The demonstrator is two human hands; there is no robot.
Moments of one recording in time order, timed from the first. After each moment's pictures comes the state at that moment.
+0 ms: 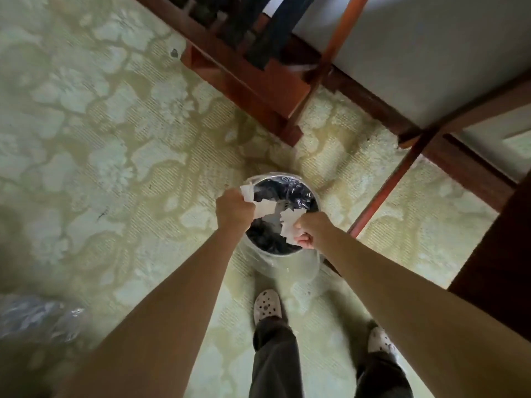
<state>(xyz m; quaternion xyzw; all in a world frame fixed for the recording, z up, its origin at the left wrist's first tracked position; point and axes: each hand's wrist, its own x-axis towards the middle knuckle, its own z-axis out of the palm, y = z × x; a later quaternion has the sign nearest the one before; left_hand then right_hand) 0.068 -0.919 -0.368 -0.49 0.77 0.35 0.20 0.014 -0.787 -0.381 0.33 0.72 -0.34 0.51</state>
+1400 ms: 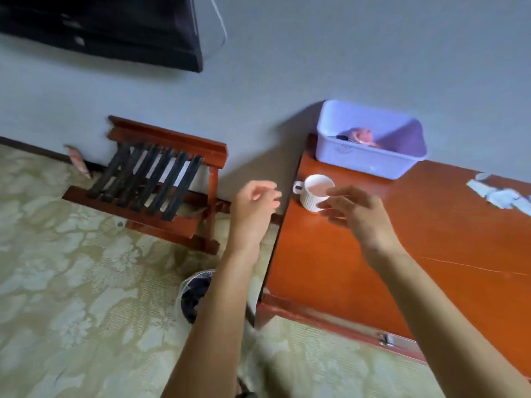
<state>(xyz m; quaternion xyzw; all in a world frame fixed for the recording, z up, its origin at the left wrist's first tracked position) 0.083 -0.686 0.082 -0.20 0.66 0.72 -0.01 0.075 -0.532 0.098 0.09 0.75 -0.65 0.08</state>
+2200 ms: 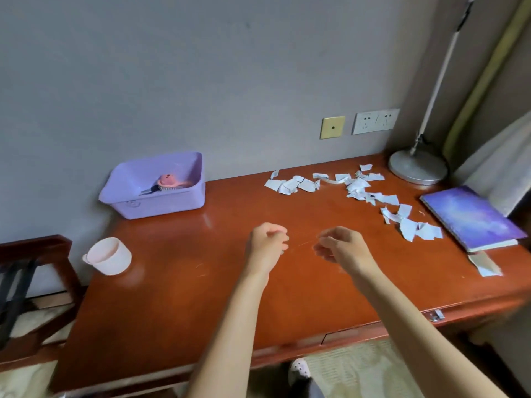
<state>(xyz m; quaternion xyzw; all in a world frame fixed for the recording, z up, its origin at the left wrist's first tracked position) 0.138 -0.184 0.096 -0.02 0.78 0.60 0.18 0.196 -0.051 0.087 0.29 0.73 -0.62 -0.05</state>
